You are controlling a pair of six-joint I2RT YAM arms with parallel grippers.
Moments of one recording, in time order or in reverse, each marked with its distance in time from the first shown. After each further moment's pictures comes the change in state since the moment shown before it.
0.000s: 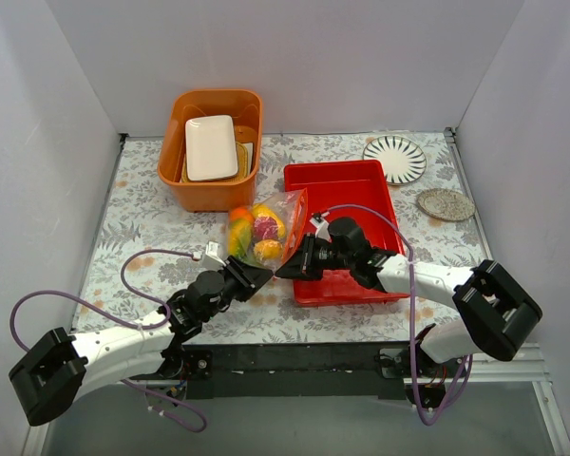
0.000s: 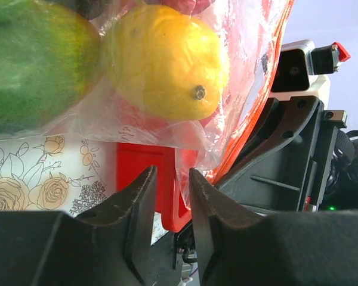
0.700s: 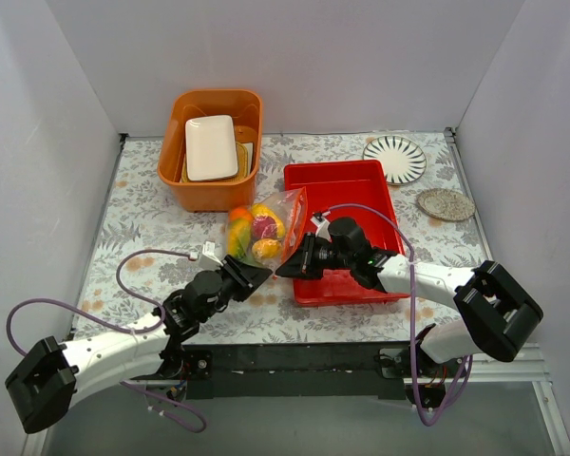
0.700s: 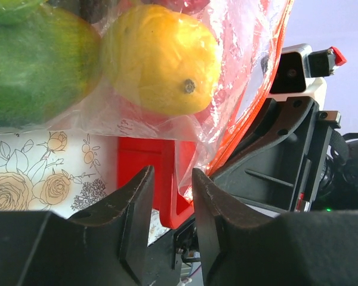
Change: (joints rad) left arm 0.000 -0.069 0.022 -0.102 -0.016 0.000; right arm 0.000 -0.005 0.000 -0.001 0.026 -0.010
